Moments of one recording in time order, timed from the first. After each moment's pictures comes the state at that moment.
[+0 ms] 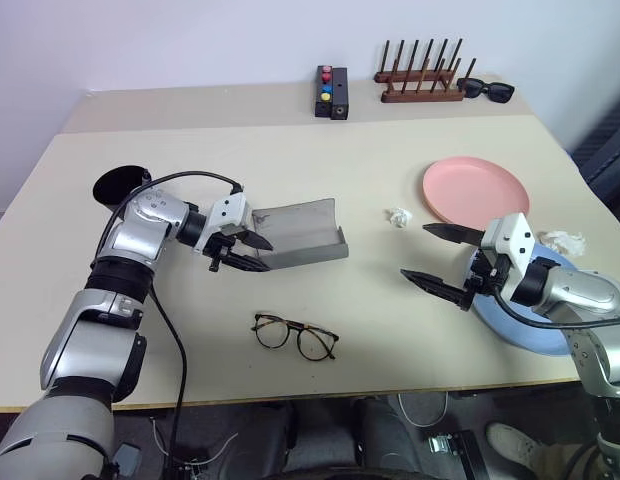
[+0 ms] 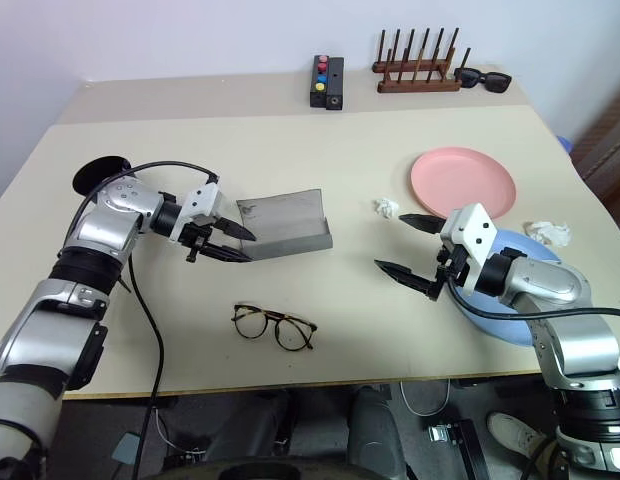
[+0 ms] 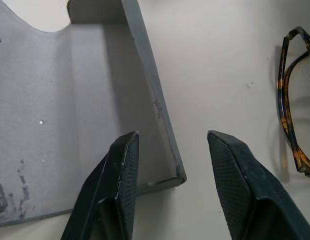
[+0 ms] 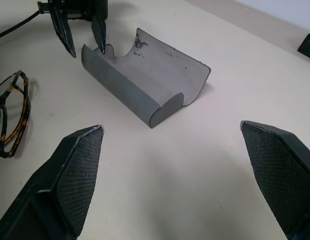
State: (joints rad) left arm -0.87 0.59 -0.24 0.68 -0.06 -0.02 -1.59; right arm -0.11 -0.76 -0.18 -0.28 0.48 0.30 0.96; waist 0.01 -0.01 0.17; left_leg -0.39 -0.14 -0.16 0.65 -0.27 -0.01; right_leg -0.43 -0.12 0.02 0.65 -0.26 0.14
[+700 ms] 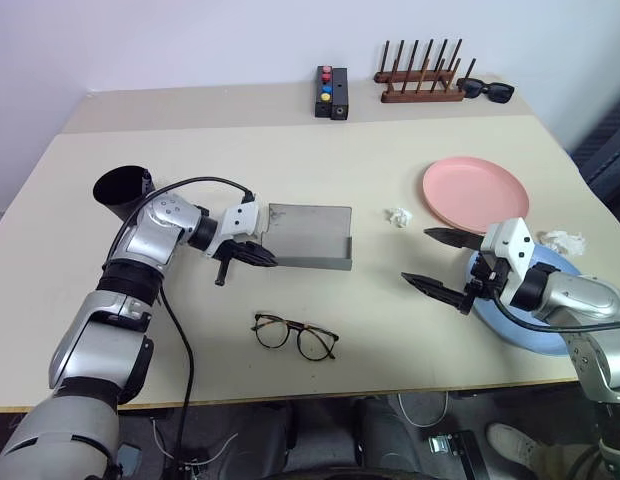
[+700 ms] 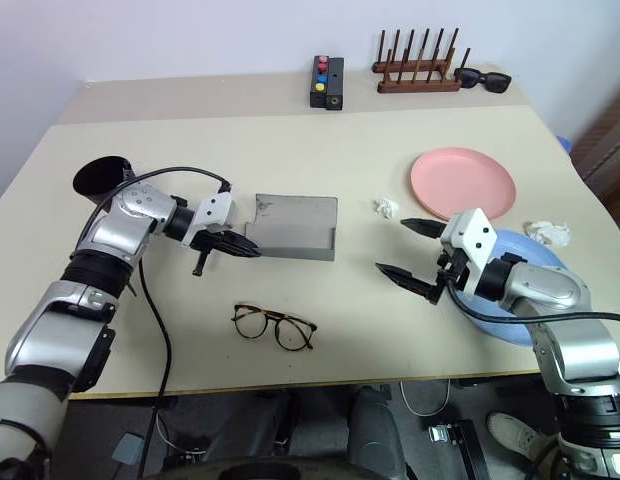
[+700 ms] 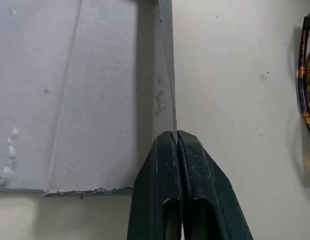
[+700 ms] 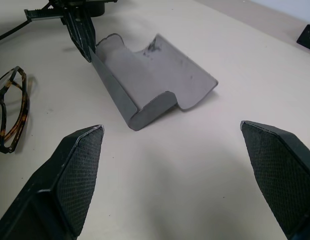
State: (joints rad) left arm -0.86 0.56 -0.27 0.69 -0.01 -0.08 -1.52; right arm -0.09 -0.76 -0.18 -0.28 0.48 0.30 0.94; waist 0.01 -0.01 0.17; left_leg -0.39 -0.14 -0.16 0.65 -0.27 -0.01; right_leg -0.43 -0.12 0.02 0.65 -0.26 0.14
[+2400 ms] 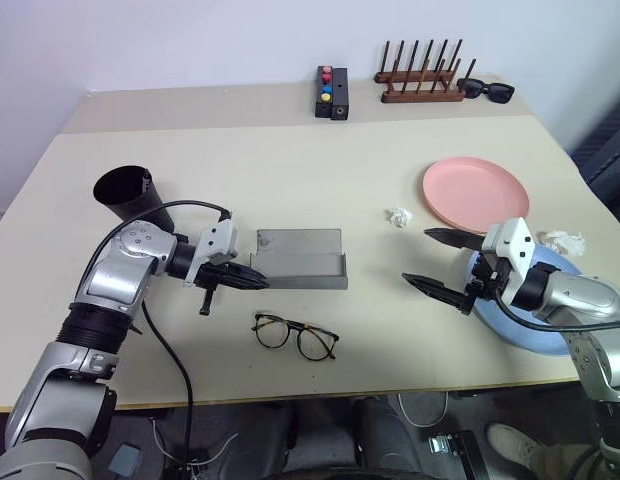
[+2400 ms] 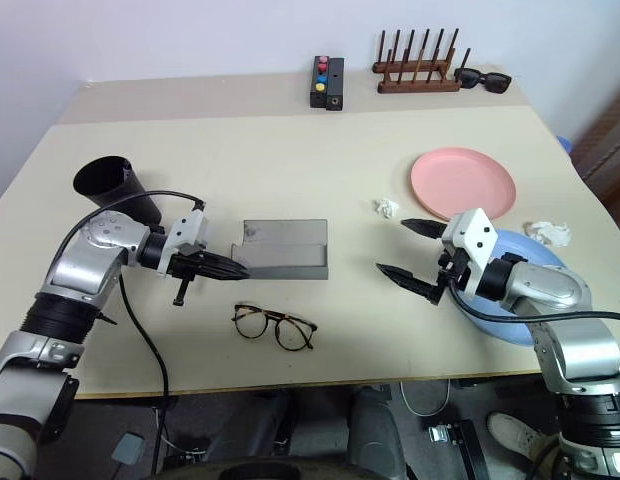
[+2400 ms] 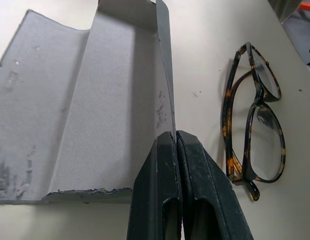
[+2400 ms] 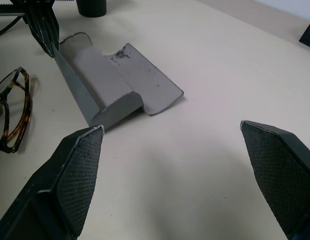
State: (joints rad) left arm -0.56 0.69 -0.20 0.24 -0.22 0.19 -1.50; right arm -0.08 -0.76 -0.18 -0.27 0.49 0.30 0.95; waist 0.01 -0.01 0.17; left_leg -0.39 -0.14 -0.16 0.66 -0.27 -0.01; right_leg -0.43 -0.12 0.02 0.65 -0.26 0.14
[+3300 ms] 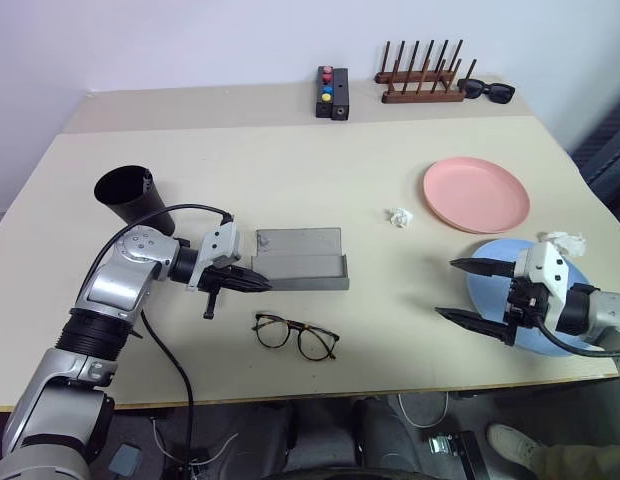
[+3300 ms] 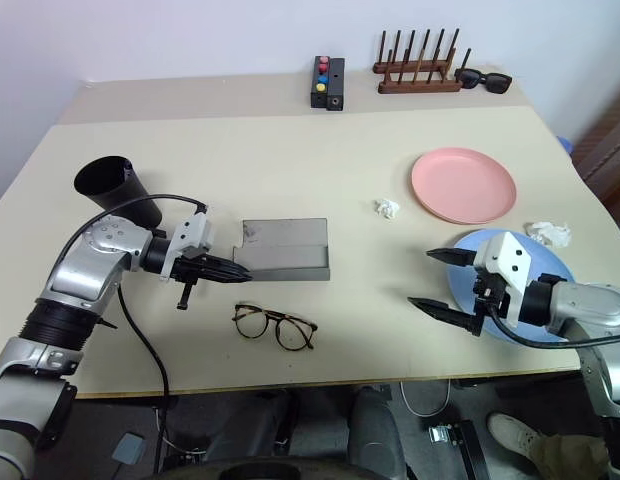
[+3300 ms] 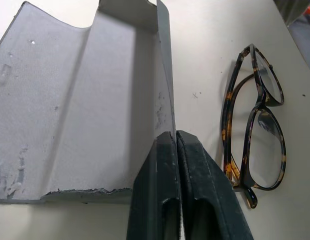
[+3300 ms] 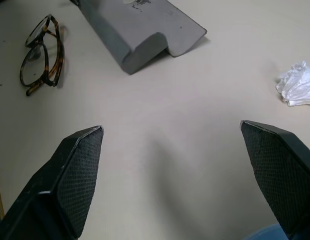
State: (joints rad) left arm -0.55 0.69 -0.20 0.20 -0.23 0.23 -1.46; right arm 0.06 -0.89 -0.30 -0.26 0.51 0.32 1.13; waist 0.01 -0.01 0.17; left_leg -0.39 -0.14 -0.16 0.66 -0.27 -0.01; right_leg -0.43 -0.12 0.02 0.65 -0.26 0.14
